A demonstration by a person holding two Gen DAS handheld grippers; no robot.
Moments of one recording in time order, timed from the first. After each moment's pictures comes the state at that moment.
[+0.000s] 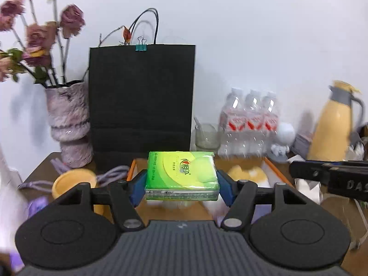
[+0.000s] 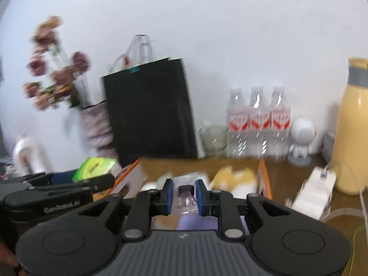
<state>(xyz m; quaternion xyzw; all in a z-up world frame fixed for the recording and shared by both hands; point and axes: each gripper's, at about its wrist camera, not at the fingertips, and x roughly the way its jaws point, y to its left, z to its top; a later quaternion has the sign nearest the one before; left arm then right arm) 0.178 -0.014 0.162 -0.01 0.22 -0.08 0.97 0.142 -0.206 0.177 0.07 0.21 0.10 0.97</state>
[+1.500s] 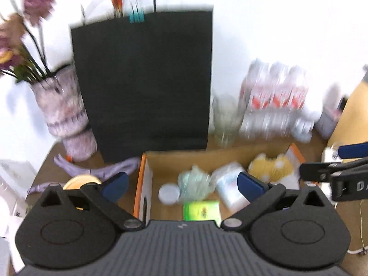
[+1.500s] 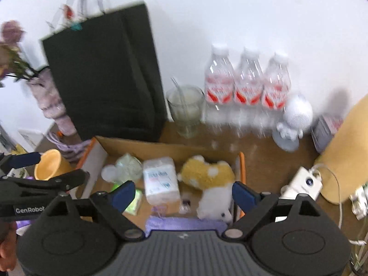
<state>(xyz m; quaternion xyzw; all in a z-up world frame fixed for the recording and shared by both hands) 0.246 -0.020 0.174 0.03 0.31 -0.05 0.95 0.255 -0.210 0.206 0.02 0.39 0.07 0.92</state>
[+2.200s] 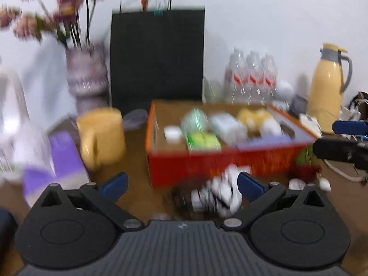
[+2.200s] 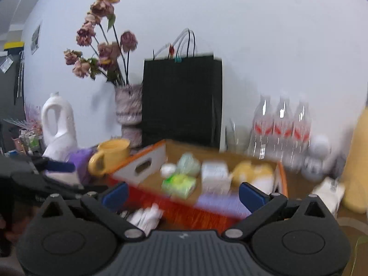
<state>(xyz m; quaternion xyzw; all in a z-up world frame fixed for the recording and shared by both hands) 0.081 0.037 0.053 0.01 0.25 -0.09 0.96 0.054 -0.174 0.103 -0.01 0.19 0.16 0.97</state>
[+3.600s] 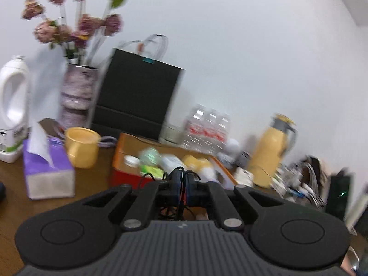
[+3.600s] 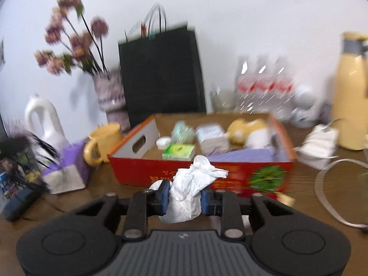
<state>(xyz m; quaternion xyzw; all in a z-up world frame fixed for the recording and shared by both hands) -0.044 0.045 0.124 -0.13 0.15 -0.19 0.96 0.008 -0.158 0.097 0.05 0.23 0.10 0.97</state>
